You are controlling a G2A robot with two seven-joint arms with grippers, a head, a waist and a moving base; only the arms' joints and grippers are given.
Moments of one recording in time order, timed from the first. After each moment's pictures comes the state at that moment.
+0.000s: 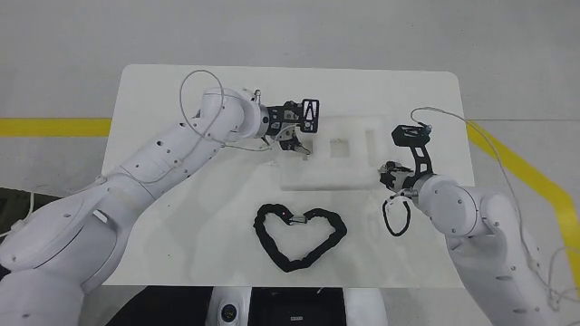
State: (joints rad) left arm 0.34 -1.18 -0.36 -1.07 1.37 -0.76 0.06; right arm -1.31 -1.07 1.33 -2.06 -0.89 0.43 1.19
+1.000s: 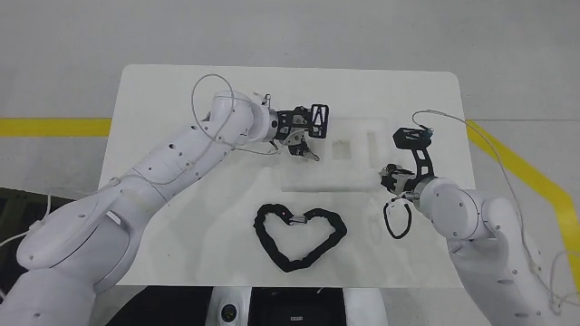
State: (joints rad) left arm 0.37 -1.23 -0.39 -1.05 1.42 -0.79 0.10; right arm -1.33 -1.07 1.34 -2.06 -0.89 0.43 1.18
